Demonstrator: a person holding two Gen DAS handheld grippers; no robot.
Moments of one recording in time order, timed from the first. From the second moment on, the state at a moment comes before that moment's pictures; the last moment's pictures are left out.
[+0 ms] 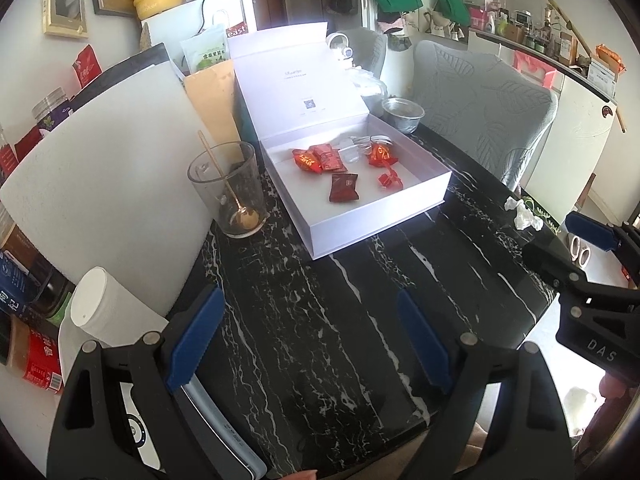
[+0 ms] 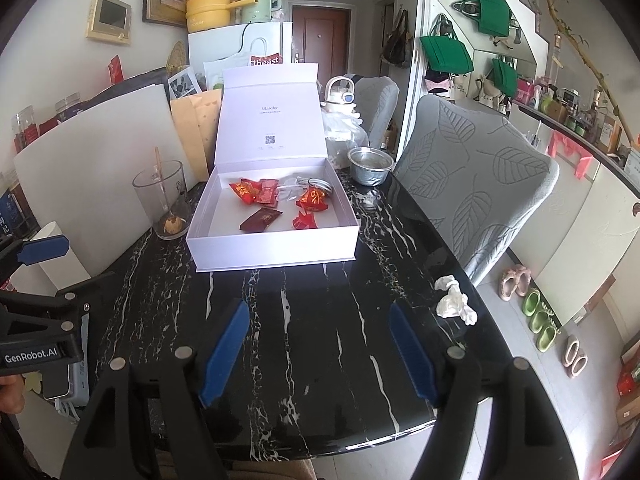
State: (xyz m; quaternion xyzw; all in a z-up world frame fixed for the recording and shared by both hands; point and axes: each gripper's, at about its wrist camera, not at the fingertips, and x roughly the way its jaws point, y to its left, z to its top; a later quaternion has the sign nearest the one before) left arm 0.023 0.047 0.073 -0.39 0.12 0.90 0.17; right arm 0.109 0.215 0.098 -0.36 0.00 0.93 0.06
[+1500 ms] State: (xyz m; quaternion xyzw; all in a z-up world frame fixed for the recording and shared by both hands) left arm 0.007 0.047 0.067 -0.41 0.12 0.89 0.17; right arm 0.093 0.216 0.091 -0.37 -0.01 0.92 0.07
